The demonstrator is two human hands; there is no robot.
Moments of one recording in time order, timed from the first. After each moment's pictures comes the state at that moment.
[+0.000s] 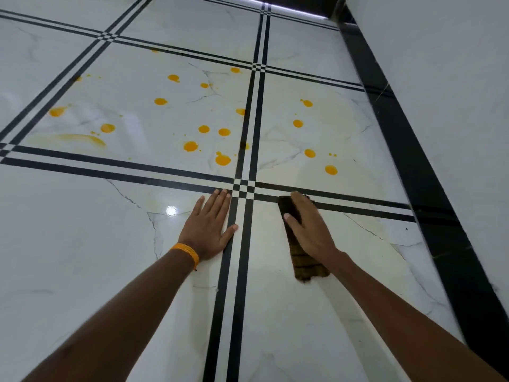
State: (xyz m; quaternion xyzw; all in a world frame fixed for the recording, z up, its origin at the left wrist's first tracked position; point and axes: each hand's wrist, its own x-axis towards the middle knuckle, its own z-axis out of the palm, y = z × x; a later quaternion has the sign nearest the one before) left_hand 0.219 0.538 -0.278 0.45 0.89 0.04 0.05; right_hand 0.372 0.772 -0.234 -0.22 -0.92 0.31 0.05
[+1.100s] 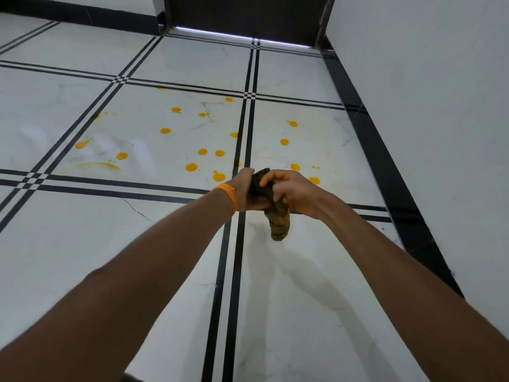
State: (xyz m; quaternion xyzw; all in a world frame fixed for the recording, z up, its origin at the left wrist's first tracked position) left_hand 0.241 0.645 -0.080 -0.11 0.52 0.64 0.56; right_hand 0.339 0.763 -0.064 -0.22 -0.72 0.65 -0.08
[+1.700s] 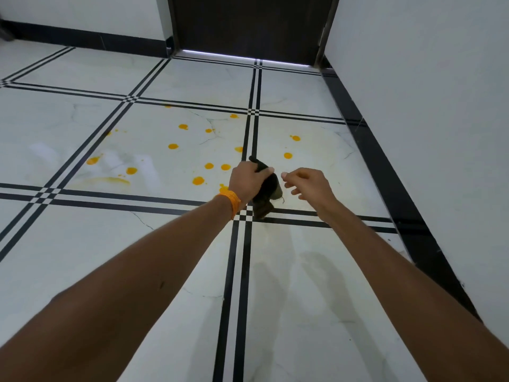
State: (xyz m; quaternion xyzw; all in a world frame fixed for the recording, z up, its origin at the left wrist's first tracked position) left_hand 0.224 0.642 -0.064 0.22 0.80 0.53 0.18; right_hand 0.333 0.770 -0.052 -0.31 -0.79 0.52 0.12
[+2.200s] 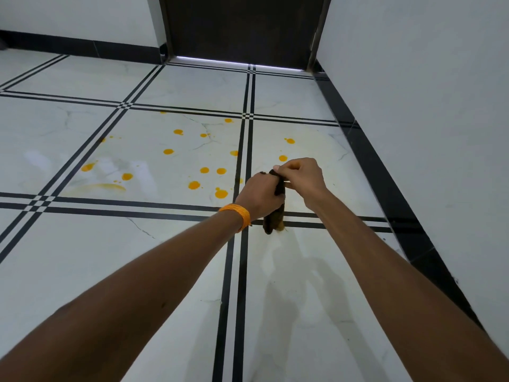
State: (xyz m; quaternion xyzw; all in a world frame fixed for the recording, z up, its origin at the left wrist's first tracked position) left_hand 0.252 0.654 -0.067 0.47 0.83 0.29 0.05; right_hand 0.316 0.764 -0.033 -0.31 -0.78 0.51 0.19
